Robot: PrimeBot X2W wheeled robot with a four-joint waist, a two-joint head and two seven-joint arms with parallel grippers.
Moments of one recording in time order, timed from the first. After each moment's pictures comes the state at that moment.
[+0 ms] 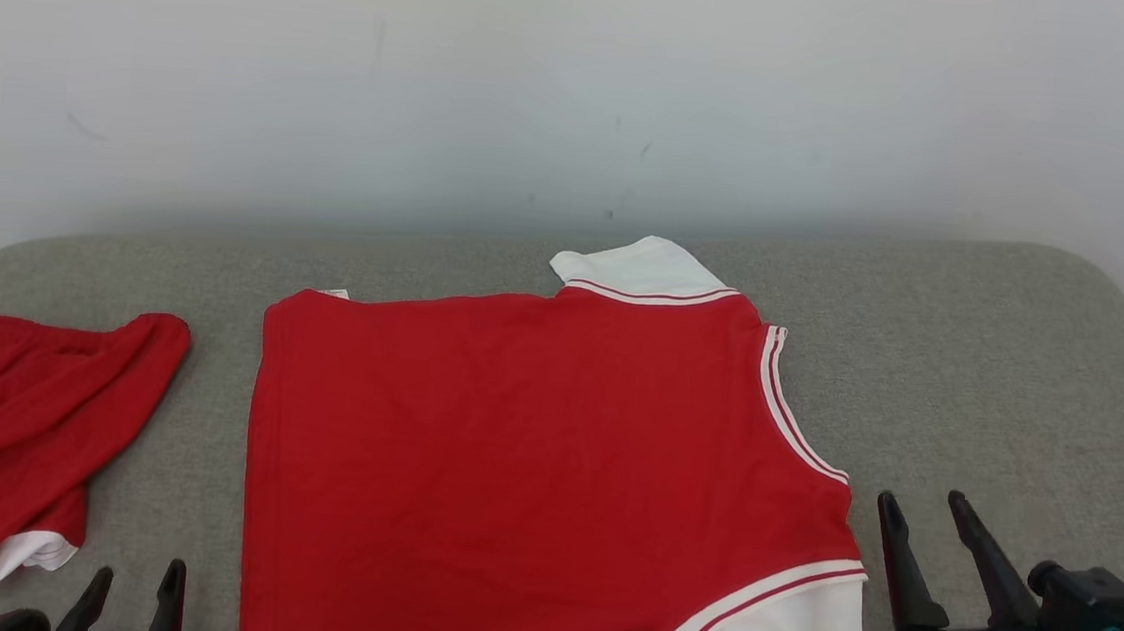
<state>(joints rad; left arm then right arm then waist) -0.02 0.46 -0.47 0.31 -0.74 0.12 -0.25 -0.02 -0.30 0.25 0.20 0.58 -0.03 -0.24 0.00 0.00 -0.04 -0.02</state>
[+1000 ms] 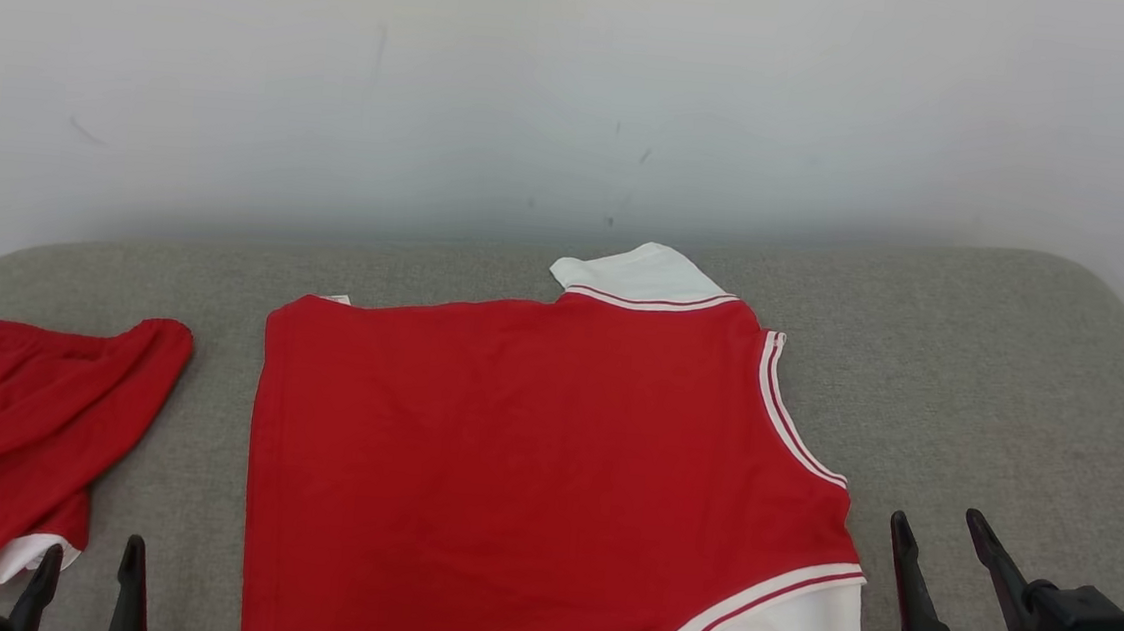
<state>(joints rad) 0.06 0.36 -0.23 0.20 -0.49 0.12 -0.25 -0.01 -0.29 0.22 0.23 0.43 -0.10 -0.25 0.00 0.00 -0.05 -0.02</state>
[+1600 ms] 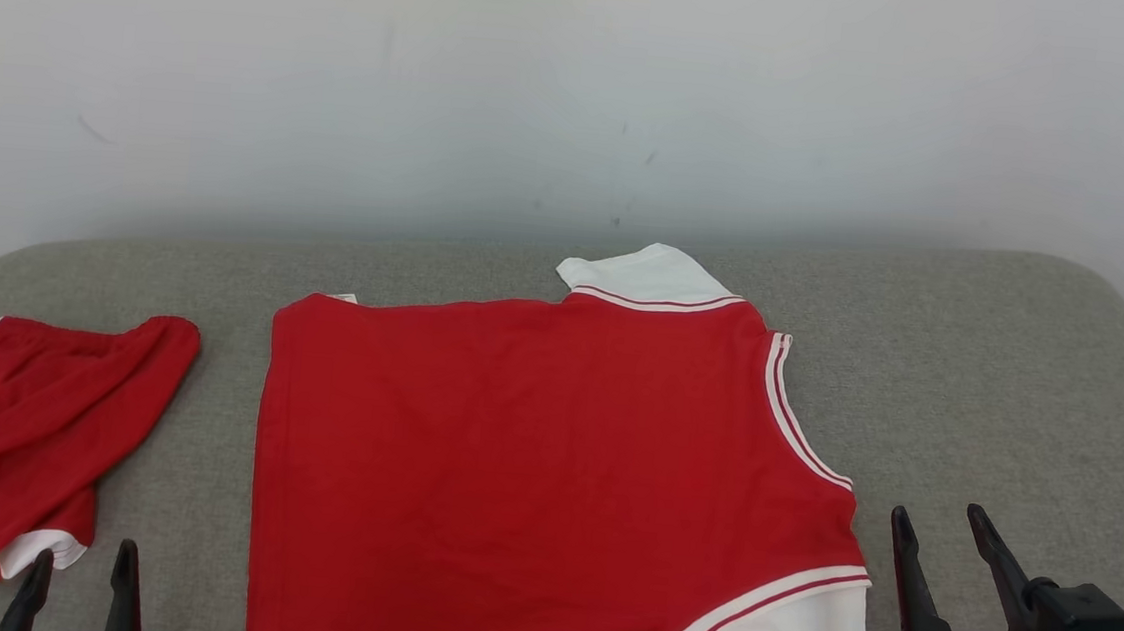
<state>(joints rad) 0.10 0.33 -0.18 0.16 -0.43 0.12 -0.25 -0.01 -0.28 0.20 0.22 0.41 -0.10 -0.25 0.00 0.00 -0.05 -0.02</state>
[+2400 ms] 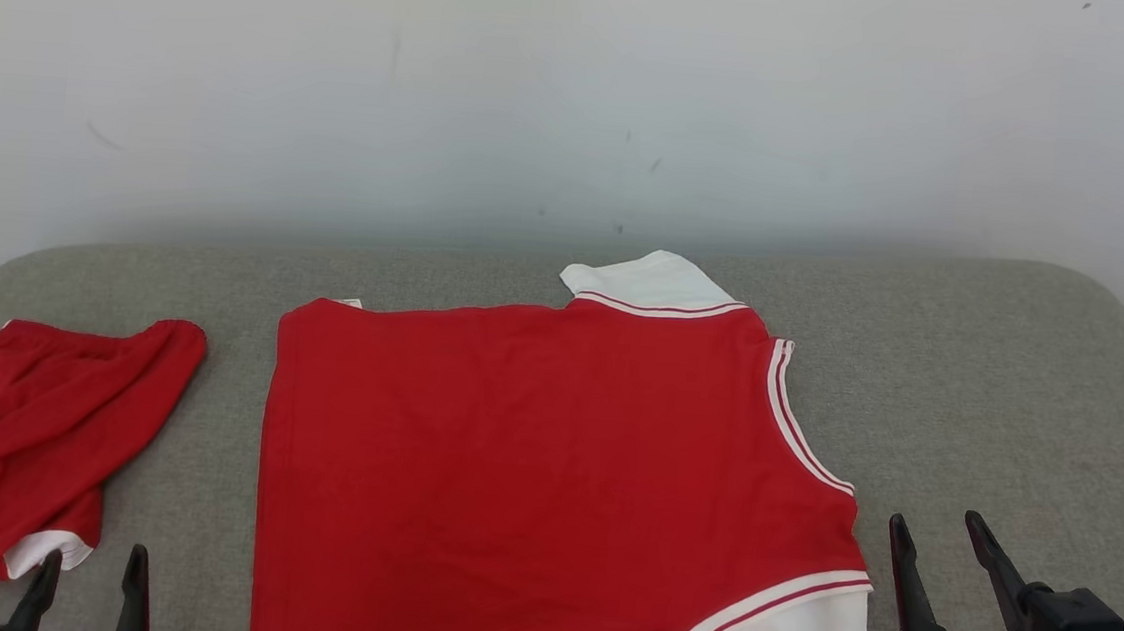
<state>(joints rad) 0.10 0.32 -0.17 0.14 -0.34 0.12 -0.21 0.00 -0.28 0.21 0.23 0.40 -0.10 -0.25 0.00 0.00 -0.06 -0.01</state>
